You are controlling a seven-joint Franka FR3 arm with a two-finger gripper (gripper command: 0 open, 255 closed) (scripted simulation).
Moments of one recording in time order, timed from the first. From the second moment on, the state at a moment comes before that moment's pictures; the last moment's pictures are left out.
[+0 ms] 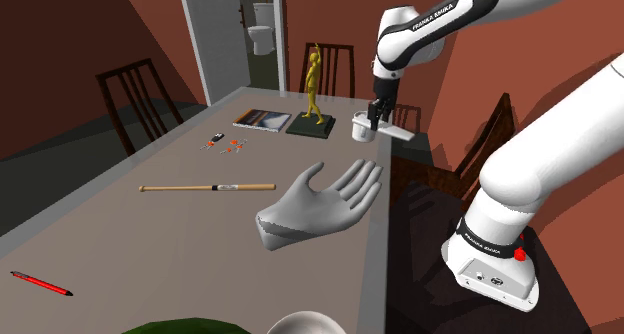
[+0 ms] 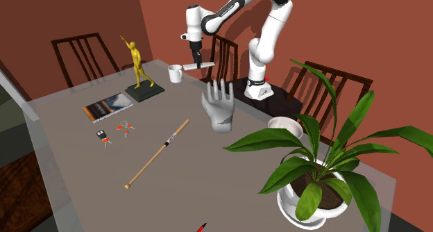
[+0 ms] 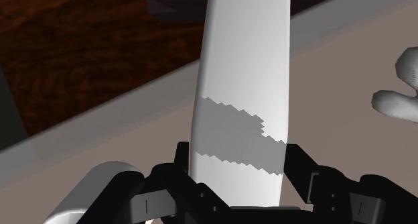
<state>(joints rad) -0.27 -0.38 -0.10 -2.55 -0.05 2.17 -0.25</state>
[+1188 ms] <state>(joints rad) -0.26 -0.20 -0.11 -2.66 -0.05 2.45 -0.25</state>
